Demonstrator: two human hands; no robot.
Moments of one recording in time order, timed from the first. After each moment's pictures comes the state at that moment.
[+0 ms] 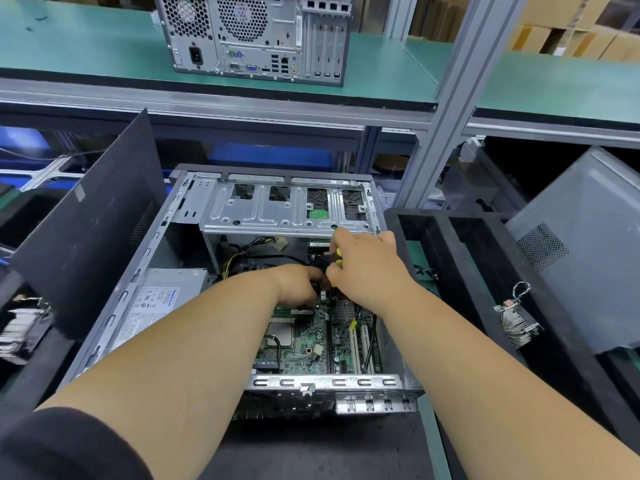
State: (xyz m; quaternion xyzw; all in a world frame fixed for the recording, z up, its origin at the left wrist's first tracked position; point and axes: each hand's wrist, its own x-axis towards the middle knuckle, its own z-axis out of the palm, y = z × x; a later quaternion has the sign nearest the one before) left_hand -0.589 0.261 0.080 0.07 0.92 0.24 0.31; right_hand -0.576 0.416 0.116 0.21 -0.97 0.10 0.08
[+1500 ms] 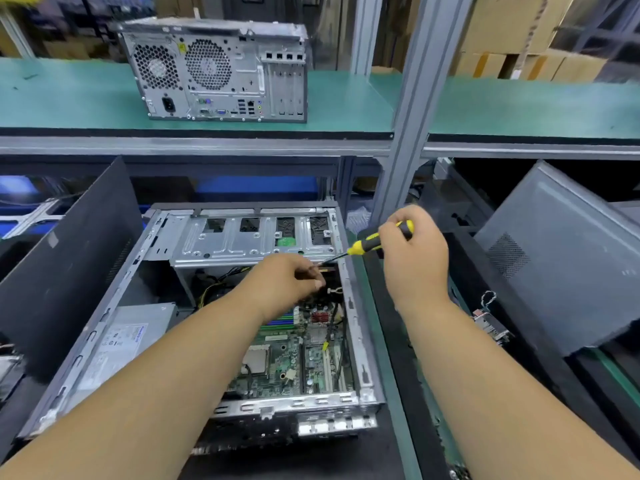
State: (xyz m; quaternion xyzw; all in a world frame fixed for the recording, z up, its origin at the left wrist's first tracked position) left_hand -0.565 0.293 0.142 0.08 0.92 0.38 0.07; right_hand -0.551 0.484 0.182 -0.01 -0.79 0.56 0.24
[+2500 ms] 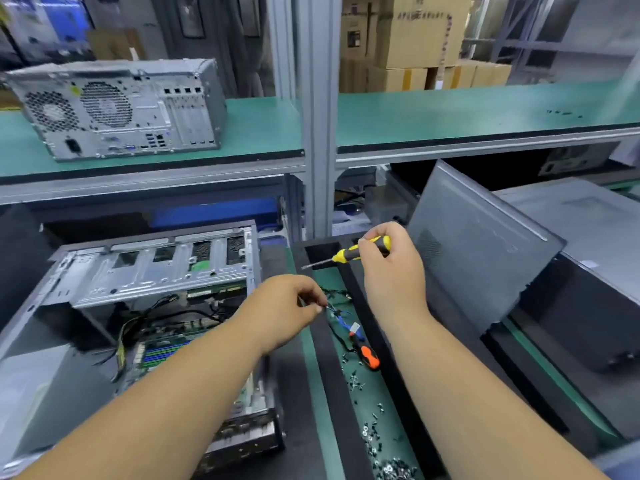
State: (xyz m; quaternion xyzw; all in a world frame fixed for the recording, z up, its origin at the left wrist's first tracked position) left_hand -0.538 0.430 0.157 0.18 0.93 0.31 0.04; right_hand -0.515 0.596 0.186 -0.08 -0.79 0.57 0.22
